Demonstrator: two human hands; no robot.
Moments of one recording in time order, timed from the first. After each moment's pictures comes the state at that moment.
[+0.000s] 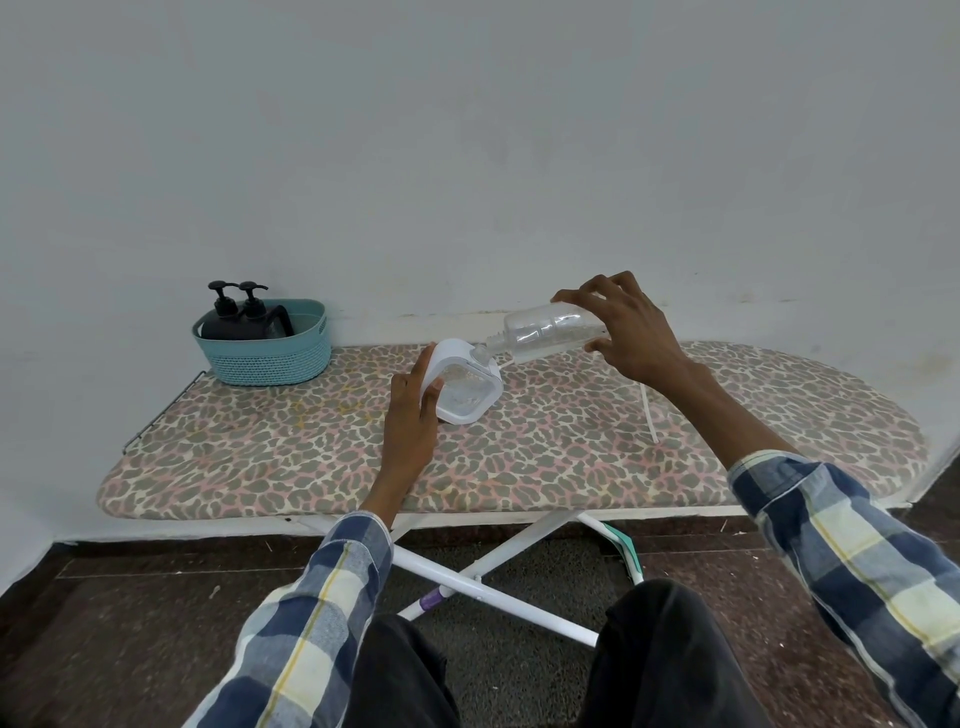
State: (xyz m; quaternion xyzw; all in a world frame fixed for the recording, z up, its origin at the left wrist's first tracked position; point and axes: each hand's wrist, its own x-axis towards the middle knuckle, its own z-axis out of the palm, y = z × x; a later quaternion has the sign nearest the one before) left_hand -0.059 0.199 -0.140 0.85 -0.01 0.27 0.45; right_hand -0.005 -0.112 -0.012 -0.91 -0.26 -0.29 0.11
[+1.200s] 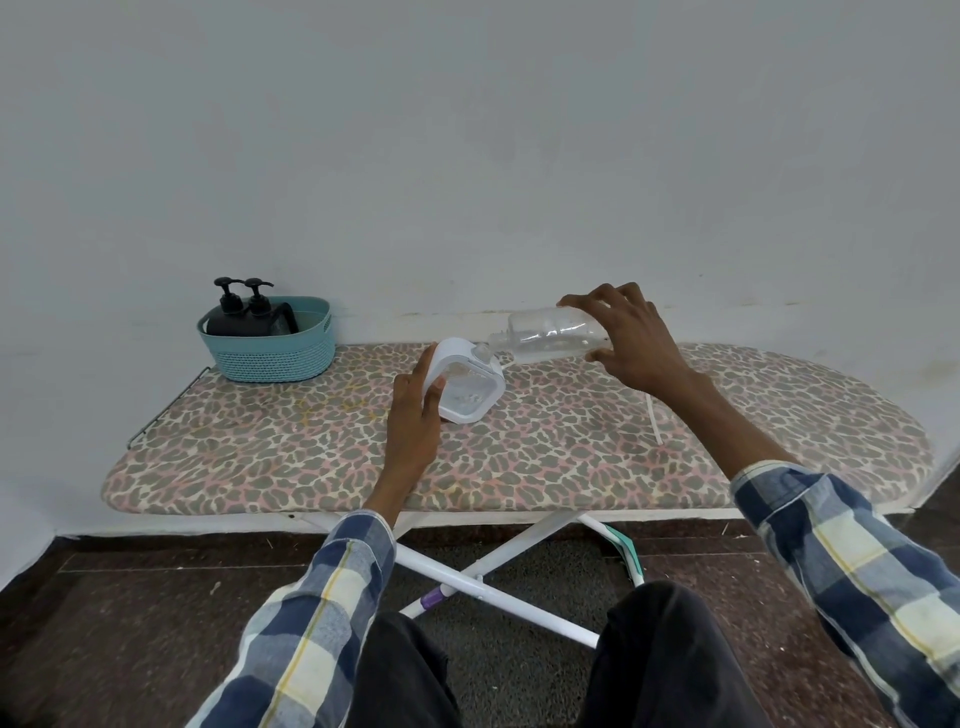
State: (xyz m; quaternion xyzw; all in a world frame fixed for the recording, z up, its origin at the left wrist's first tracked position) left_hand -0.054 0.202 -0.145 0.85 -0.01 0.27 0.45; right_hand 0.002 -0.112 -0.027 -0.92 -0.25 -0.27 0.11
